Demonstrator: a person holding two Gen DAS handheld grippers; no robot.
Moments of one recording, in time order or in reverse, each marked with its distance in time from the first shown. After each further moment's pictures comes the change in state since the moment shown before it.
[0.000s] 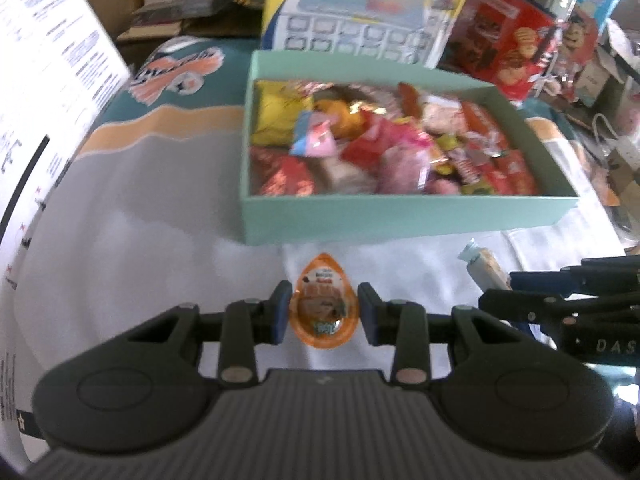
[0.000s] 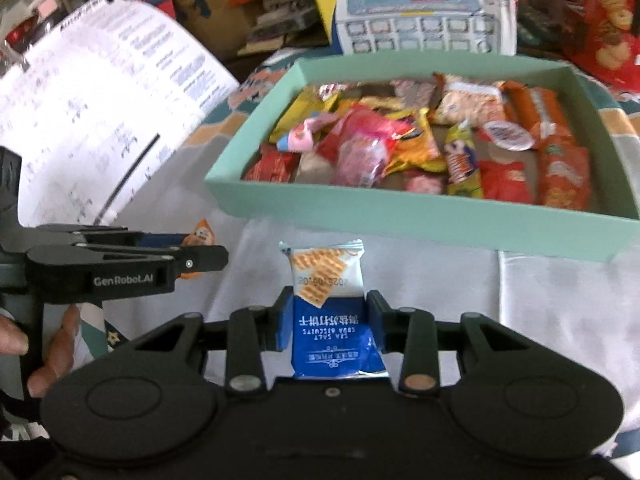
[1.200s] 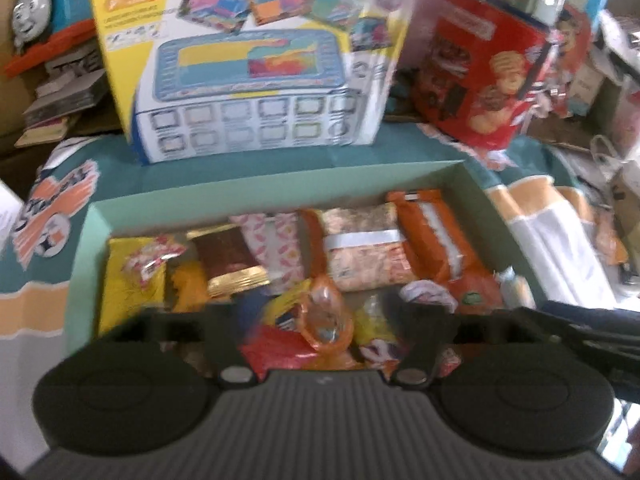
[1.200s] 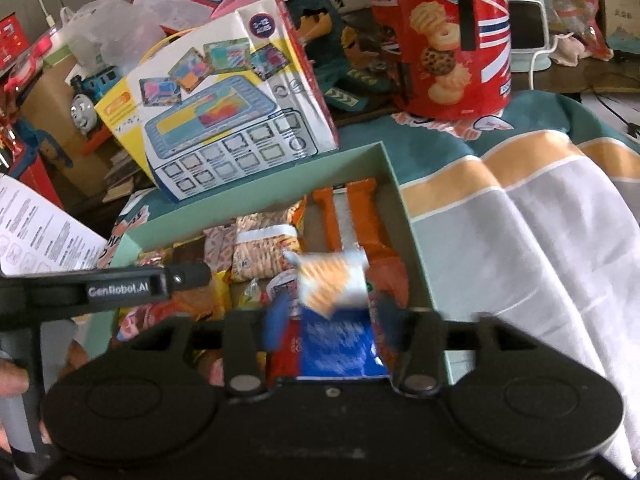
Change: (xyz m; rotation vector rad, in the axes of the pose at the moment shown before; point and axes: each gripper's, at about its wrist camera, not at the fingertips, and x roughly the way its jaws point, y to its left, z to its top) left arm 0.113 -0.115 0.159 0.096 -0.032 0.024; right arm -0.007 -0.157 0.077 0.330 -0.207 -0.196
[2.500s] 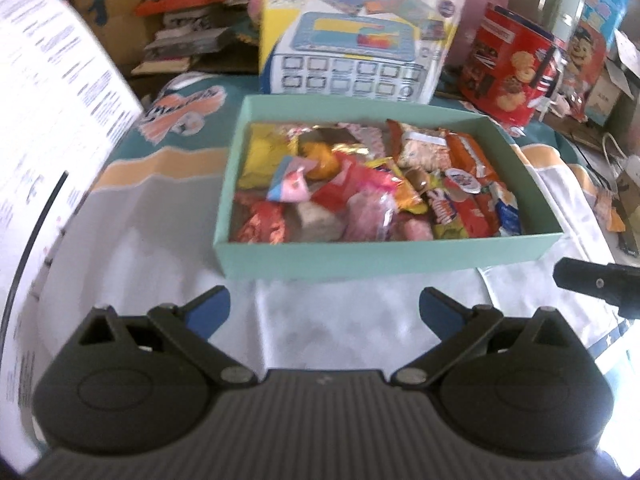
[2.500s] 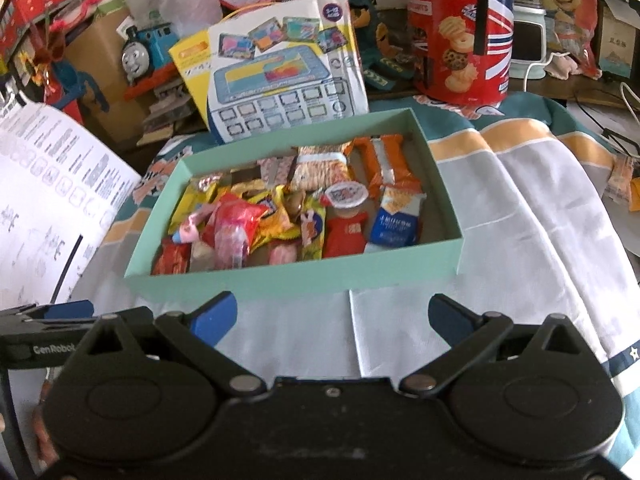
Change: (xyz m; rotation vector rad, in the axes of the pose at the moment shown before) left arm -0.144 0.058 -0.145 -0.130 -0.012 0.085; right arm -0.106 0.052 -0.082 -0.136 0.039 -0.027
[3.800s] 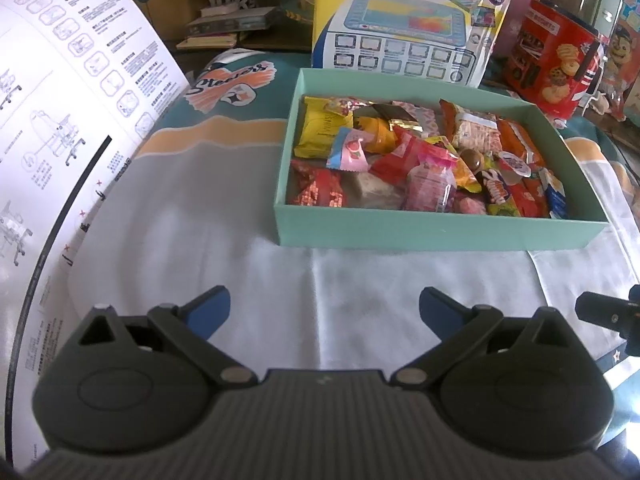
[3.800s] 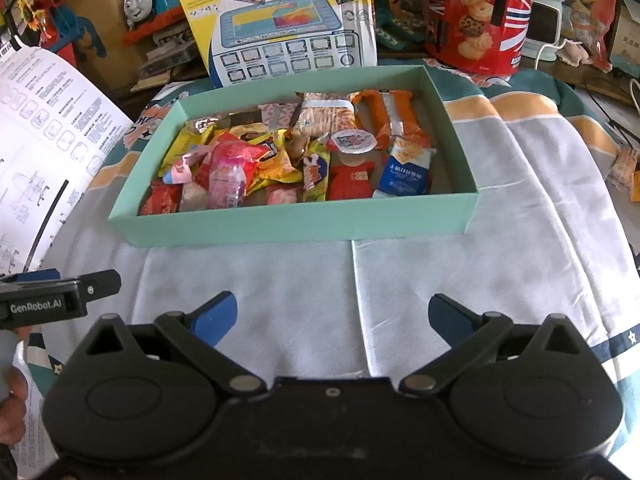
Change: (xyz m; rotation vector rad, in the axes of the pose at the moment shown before) left arm 0.006 0.023 -0.014 -0.035 0.038 0.100; right arm 0.021 0.011 -0.014 -0.078 0.113 -0.041
